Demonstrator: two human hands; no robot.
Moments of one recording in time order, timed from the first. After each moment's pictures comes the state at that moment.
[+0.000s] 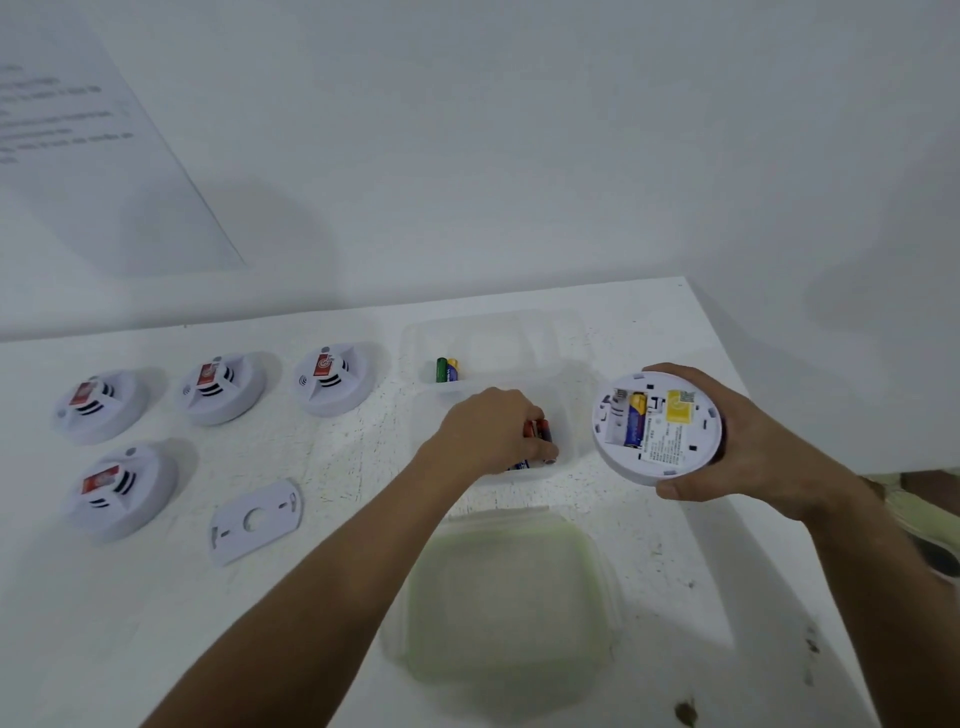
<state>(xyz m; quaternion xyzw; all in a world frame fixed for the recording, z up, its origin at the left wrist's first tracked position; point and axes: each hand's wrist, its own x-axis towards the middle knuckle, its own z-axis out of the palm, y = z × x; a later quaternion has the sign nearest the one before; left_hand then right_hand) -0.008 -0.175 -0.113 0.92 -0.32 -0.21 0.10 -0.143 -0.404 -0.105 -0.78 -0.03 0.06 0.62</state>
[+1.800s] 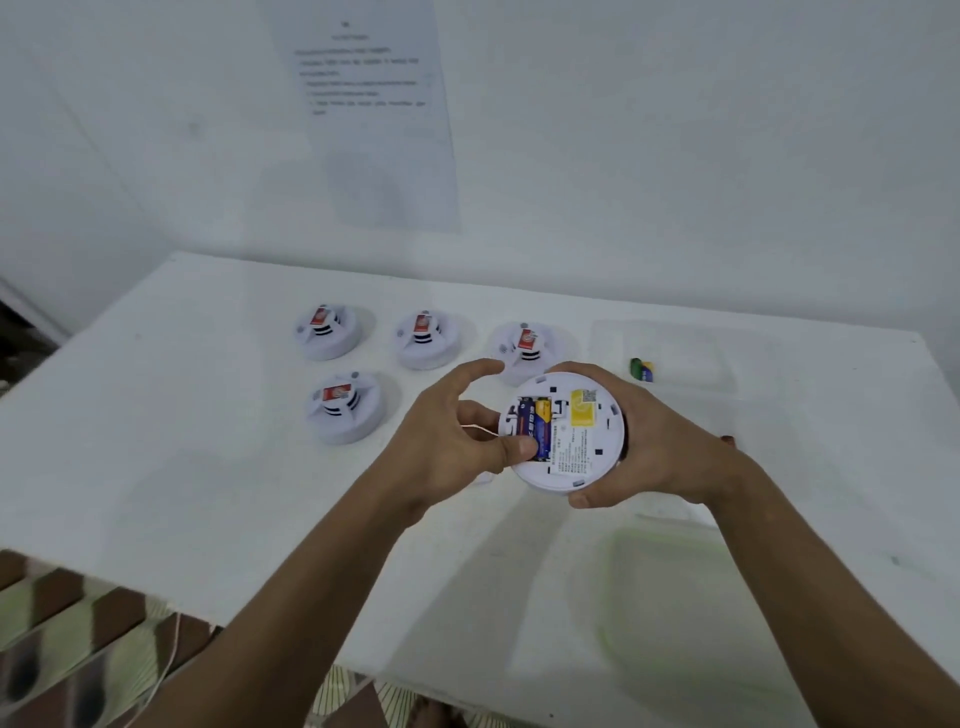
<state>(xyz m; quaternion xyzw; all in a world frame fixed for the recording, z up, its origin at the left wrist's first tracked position) -0.054 0.065 -0.053 0.79 -0.03 -0.16 0.58 -0.049 -0.162 -0.075 -0.75 -0.21 0.18 0.60</state>
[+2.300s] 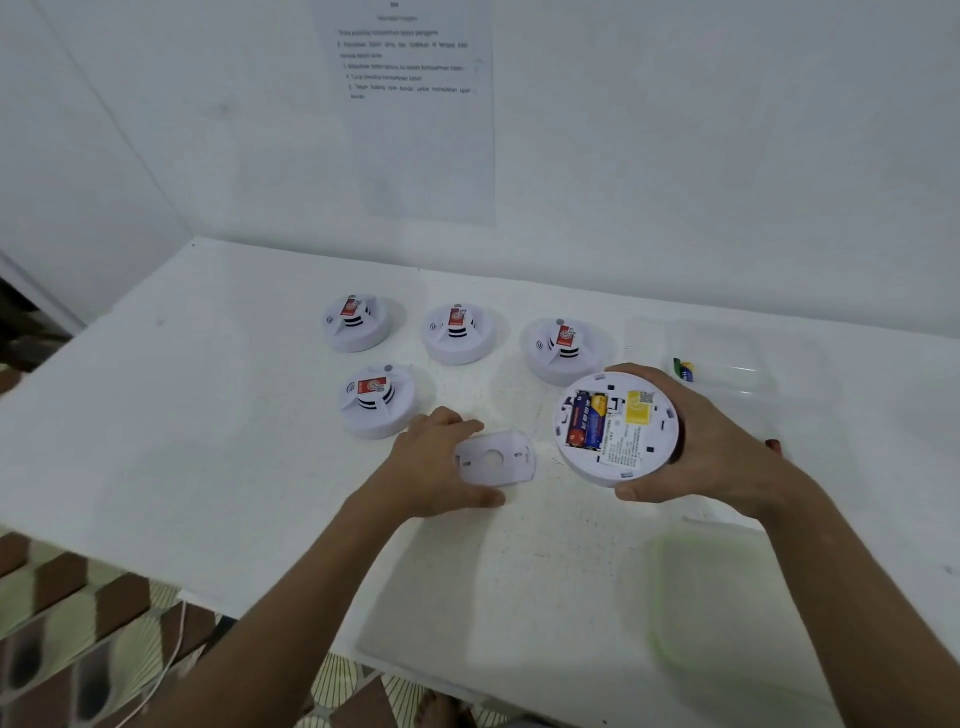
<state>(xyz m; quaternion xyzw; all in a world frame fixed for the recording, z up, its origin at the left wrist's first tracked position) -0.021 0.133 -0.134 0.96 -0.11 -0.17 0.19 -0.051 -0.155 -0.087 -0.77 -0.15 0.16 0.59</state>
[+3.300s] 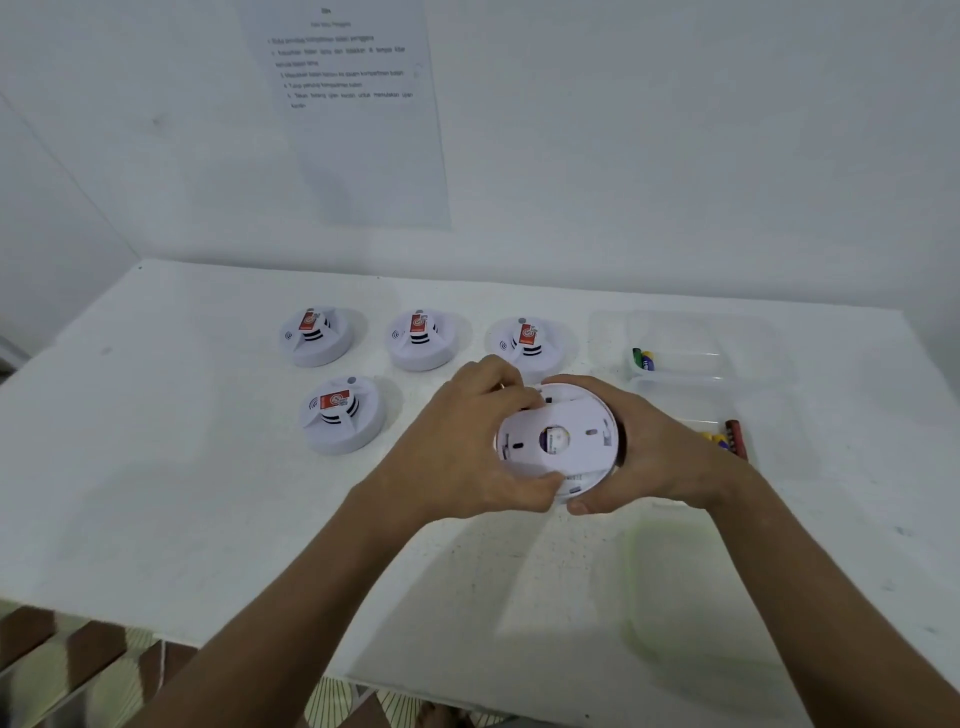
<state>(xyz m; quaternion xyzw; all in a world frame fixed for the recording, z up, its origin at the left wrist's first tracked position) -0.044 0.076 -0.057 0.90 -0.31 0.02 0.31 -0.055 -0.144 -0.087 -0.77 -0.17 0.18 0.58</state>
